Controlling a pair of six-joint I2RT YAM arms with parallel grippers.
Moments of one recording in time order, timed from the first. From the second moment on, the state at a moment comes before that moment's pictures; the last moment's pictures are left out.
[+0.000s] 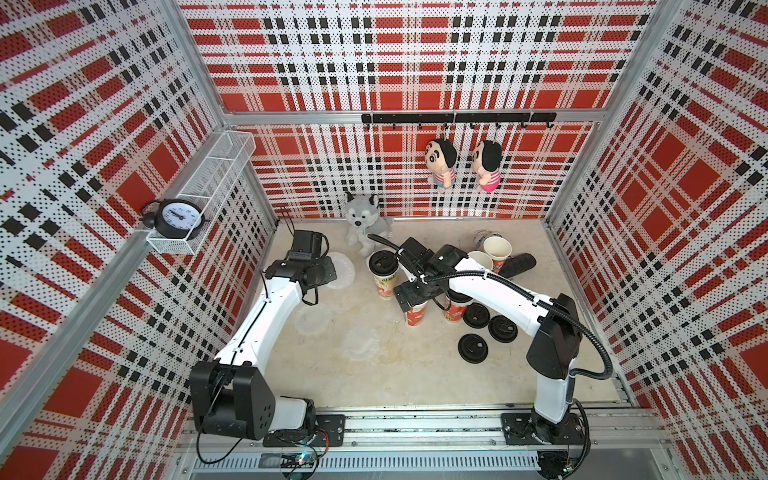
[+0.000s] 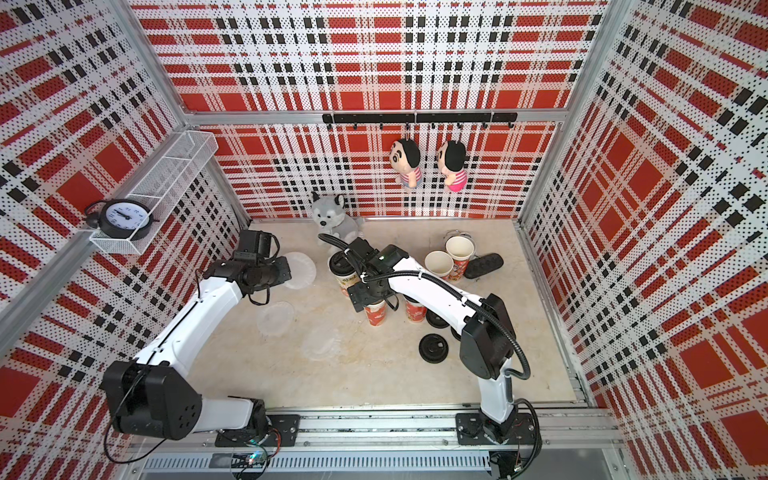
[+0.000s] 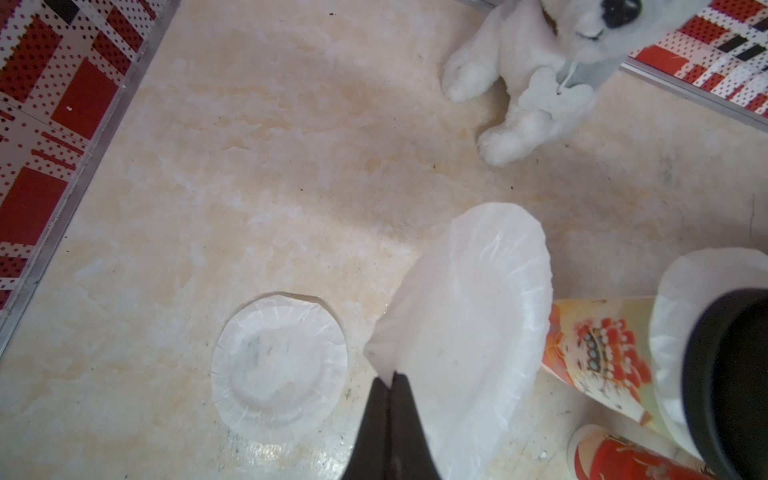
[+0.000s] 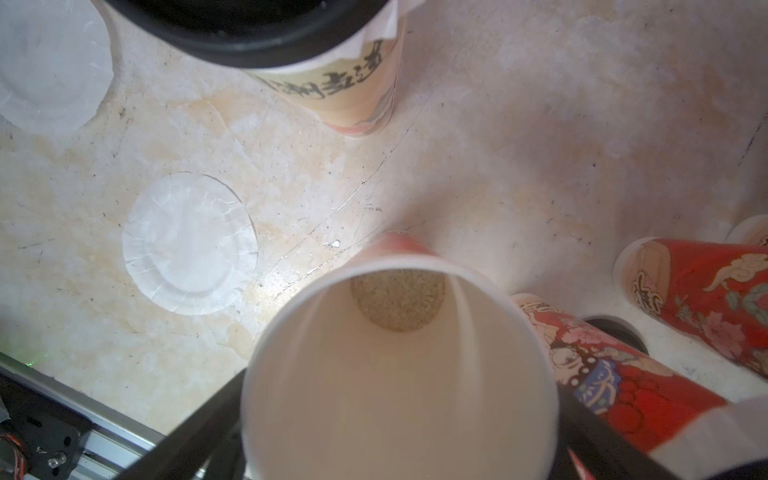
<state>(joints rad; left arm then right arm) -0.14 1.37 1.21 -0.76 -0.11 -0.42 0.85 1.91 1.81 -1.10 0.10 0.32</state>
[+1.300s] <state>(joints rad) -0.68 1.49 1.28 -0.69 0.00 -0.55 0.64 1.40 1.60 -1.07 0.21 0.42</state>
